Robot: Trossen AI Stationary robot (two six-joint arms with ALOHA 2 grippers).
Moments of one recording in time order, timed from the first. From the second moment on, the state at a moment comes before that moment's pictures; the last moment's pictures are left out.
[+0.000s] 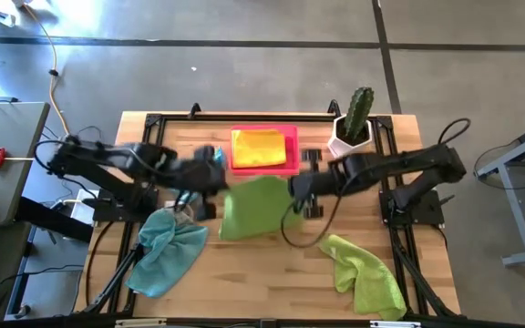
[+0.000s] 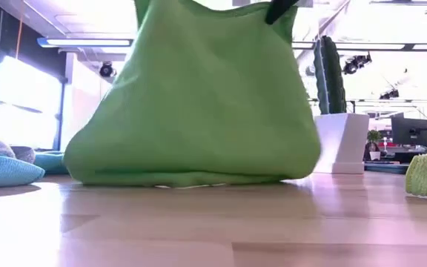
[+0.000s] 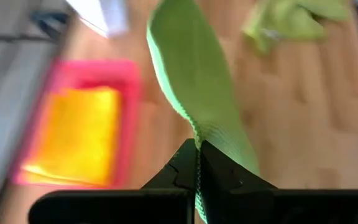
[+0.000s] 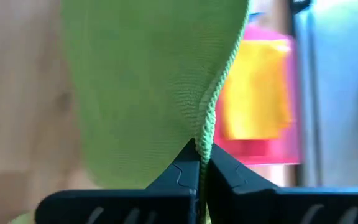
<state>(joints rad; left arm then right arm) -0.09 1.31 1.47 -1.01 -0.30 -0.14 0.19 1.59 1.66 -1.14 0.42 -0.06</state>
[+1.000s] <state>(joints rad) -0.01 1.32 1.59 -1.09 -0.12 -0.08 0.08 1.60 1.86 -1.32 0.25 0.02</state>
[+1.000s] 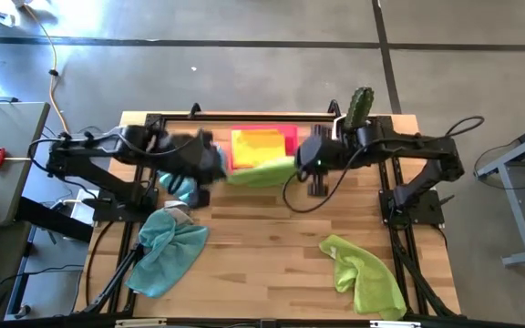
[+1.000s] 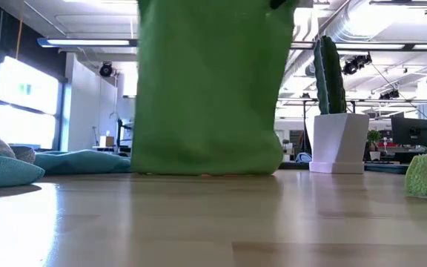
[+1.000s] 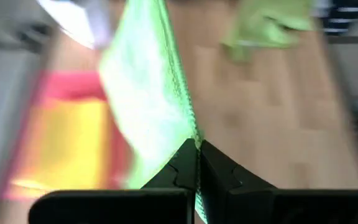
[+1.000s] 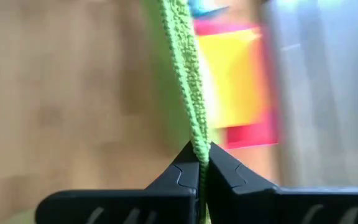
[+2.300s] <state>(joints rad) -0.48 1.90 1.51 -0.86 0.01 -0.35 0.52 1.64 1.02 -0.31 -0.06 0.45</state>
